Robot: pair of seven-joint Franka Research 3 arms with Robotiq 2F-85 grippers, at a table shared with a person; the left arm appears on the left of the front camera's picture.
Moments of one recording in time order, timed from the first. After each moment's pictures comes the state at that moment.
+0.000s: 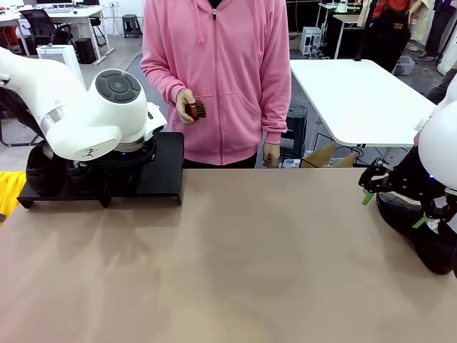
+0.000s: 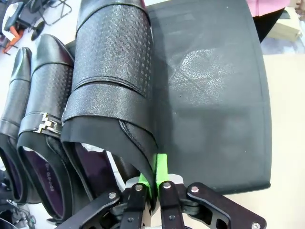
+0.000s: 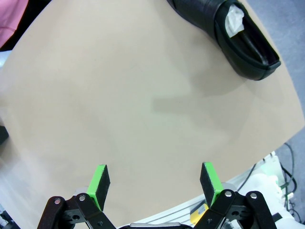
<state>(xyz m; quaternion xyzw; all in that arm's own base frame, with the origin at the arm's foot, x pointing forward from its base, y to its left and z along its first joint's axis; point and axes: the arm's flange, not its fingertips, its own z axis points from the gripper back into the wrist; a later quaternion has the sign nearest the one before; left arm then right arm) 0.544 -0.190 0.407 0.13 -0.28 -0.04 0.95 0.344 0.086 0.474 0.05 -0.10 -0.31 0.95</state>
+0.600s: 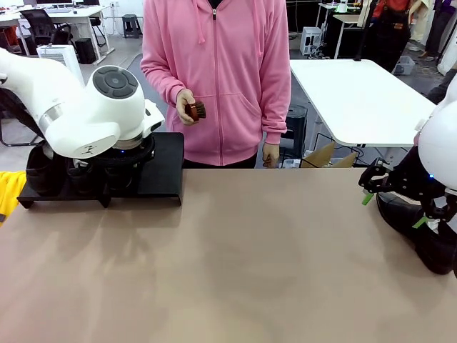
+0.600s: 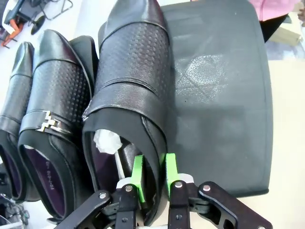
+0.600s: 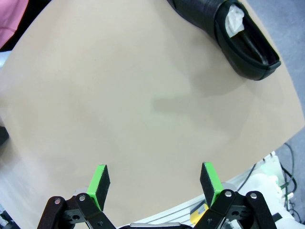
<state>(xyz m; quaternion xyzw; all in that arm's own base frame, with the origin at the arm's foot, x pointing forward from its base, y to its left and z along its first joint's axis) 0.548 -0.185 0.414 0.12 -0.28 -0.02 0.95 0.344 0.086 0.474 0.05 -0.10 -0.31 0.95</state>
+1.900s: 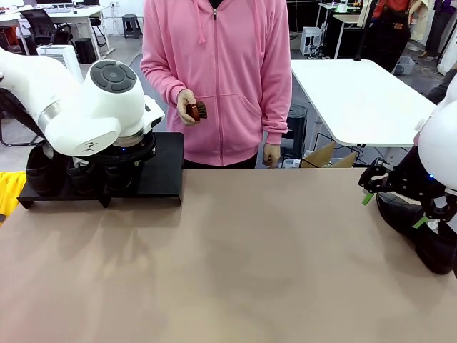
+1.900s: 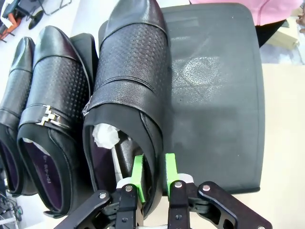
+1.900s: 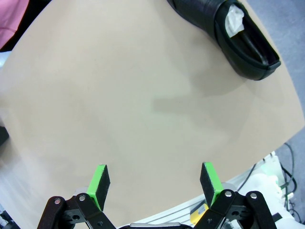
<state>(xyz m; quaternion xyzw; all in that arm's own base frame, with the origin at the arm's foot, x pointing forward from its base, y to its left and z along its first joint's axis) 0.545 -0.189 0.419 0.11 -0.28 -0.01 0.95 0.344 0.086 0.474 0.05 -0.10 -0.31 0.95</state>
